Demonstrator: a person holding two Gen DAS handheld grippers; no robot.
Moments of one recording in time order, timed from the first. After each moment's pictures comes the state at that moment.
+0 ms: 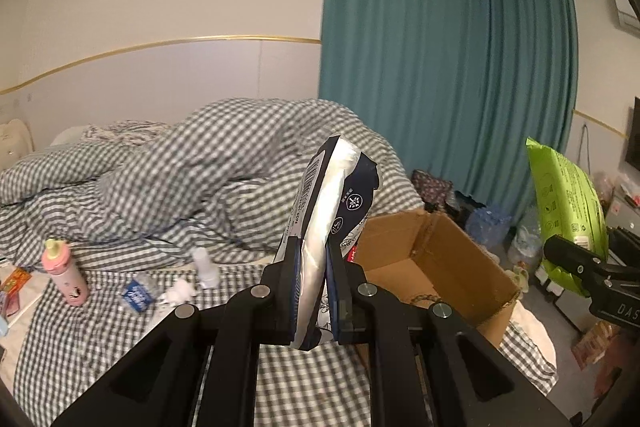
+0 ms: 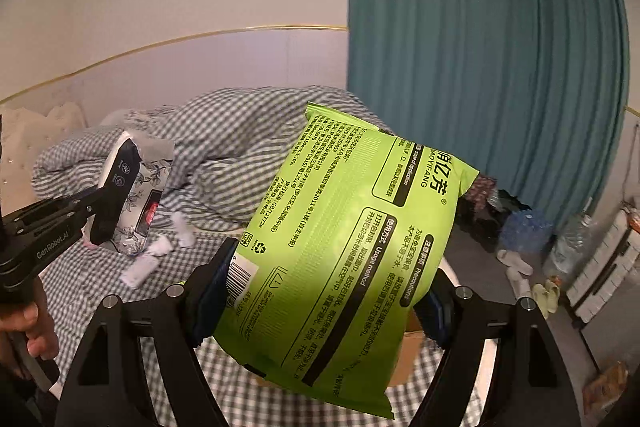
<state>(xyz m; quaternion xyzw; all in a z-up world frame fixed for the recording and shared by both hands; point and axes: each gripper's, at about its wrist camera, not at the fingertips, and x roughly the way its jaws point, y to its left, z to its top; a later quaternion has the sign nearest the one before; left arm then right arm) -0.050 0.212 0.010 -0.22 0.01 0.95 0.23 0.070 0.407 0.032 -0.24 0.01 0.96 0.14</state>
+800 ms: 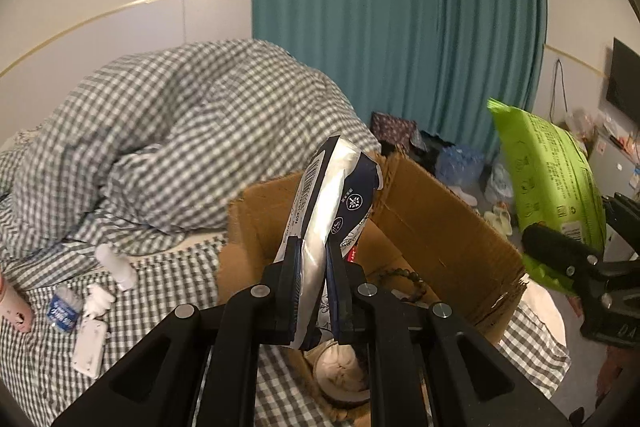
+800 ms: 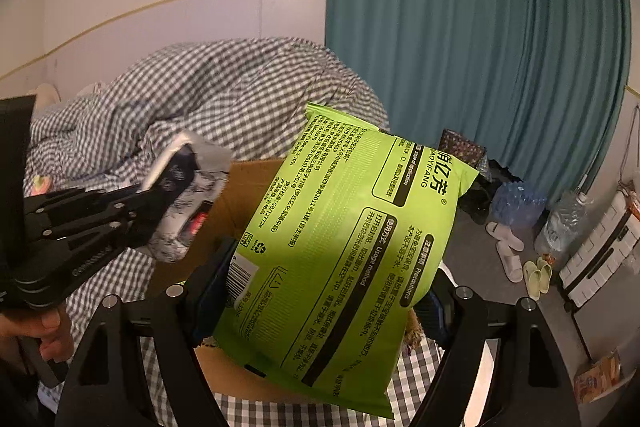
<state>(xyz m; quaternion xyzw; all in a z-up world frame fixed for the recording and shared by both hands) -0.109 0.351 -0.058 -0.30 0.09 0.90 0.30 0.016 0.487 -0.027 -0.30 0.02 0.94 0.15</state>
